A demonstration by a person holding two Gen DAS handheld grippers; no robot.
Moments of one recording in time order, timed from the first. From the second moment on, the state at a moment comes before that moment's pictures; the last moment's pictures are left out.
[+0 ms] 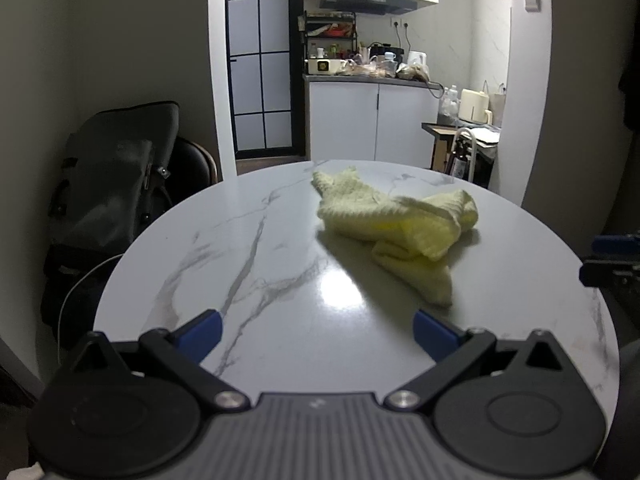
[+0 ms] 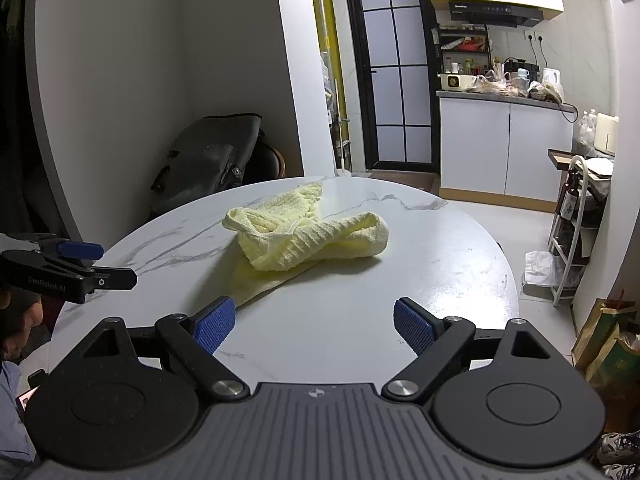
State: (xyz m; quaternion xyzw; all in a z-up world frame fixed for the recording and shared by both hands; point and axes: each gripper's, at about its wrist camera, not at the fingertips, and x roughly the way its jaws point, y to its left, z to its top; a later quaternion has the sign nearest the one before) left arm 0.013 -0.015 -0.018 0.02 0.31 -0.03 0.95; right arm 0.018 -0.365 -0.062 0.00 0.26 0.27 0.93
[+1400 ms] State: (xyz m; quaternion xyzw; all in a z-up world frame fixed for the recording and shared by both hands) left arm 0.021 -0.007 -0.021 0.01 0.32 -0.06 0.94; right arm 0.041 -0.357 -0.044 0.00 0.28 0.31 0.91
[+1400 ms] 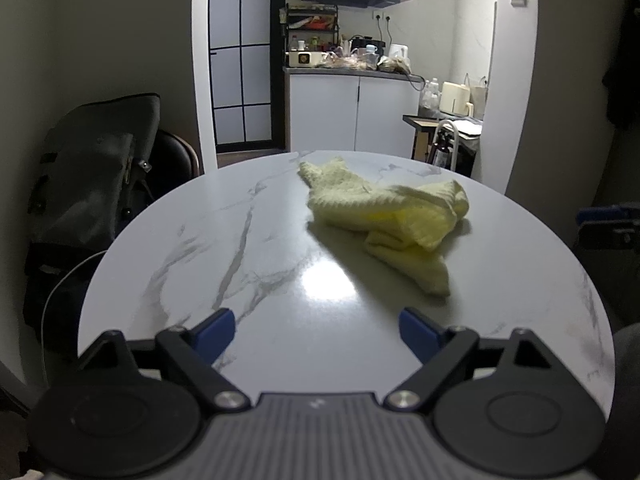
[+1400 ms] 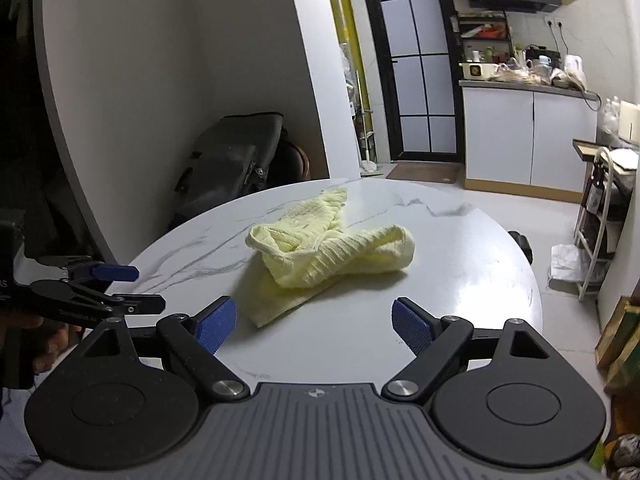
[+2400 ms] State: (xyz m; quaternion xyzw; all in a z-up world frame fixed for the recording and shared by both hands) left arm 0.026 0.008 0.000 0.02 0.32 -0.04 0.95; right arm 0.069 -0.332 -0.005 -0.04 0.26 0.31 0.91
